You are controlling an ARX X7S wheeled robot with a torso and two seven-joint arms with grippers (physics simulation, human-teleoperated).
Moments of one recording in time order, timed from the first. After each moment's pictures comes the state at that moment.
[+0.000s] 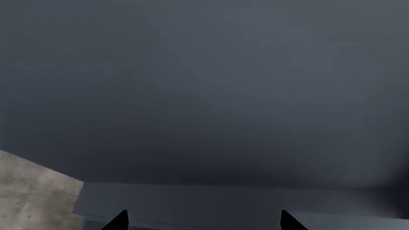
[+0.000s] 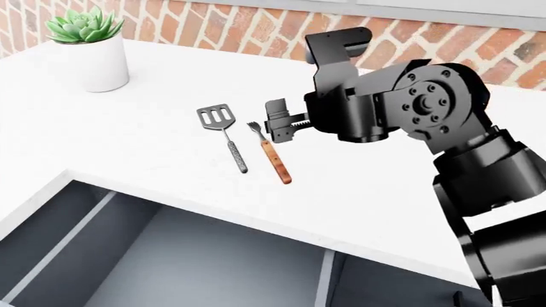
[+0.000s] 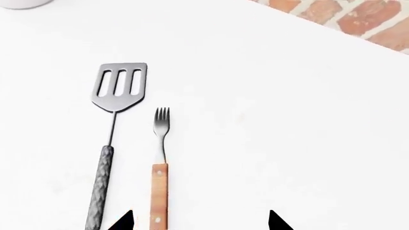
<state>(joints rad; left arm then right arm) 0.12 -0.42 0.28 -1.31 -2.48 0.02 0.93 1.49 0.24 -0.76 0.51 1.37 1.16 0.60</state>
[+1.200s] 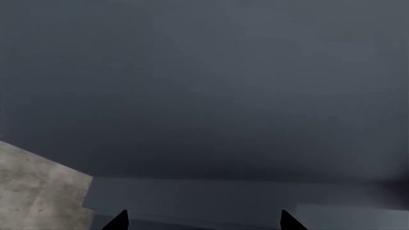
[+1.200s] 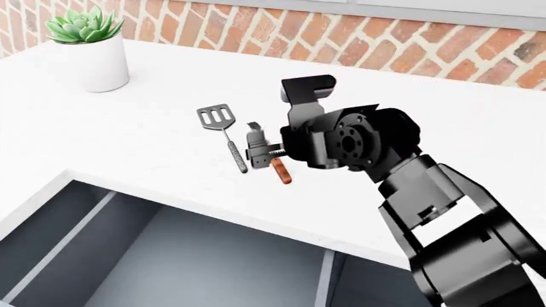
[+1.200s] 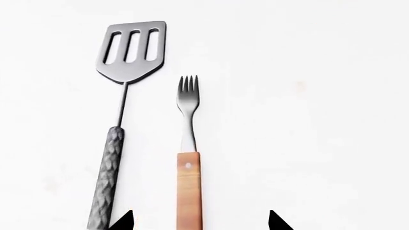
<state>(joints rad) 0.07 -0.45 0.93 -1.31 -3.08 0.08 1.00 1.41 0.07 -0.90 0.84 1.19 0.91 0.29</state>
